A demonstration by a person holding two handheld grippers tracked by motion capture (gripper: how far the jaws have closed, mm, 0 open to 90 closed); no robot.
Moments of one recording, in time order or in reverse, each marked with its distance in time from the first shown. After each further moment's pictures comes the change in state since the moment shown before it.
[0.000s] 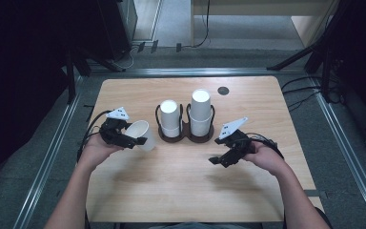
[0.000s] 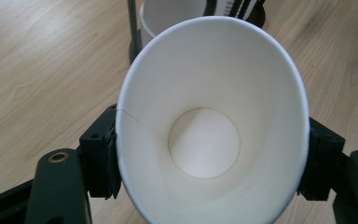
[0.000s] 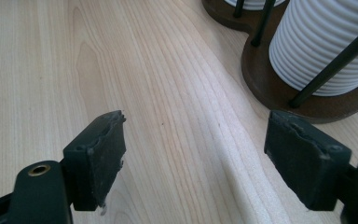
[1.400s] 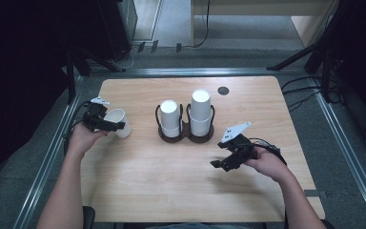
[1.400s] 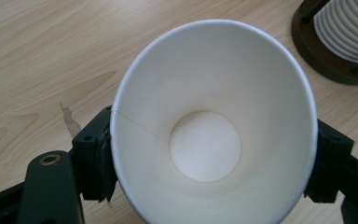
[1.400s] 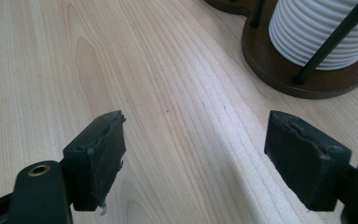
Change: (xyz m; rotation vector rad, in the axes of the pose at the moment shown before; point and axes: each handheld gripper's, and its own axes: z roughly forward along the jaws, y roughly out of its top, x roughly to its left) left arm 0.086 -0.025 -0.004 0.084 0.247 -0.226; right arm 0.010 -0.012 -0.002 0.000 -0.030 0.066
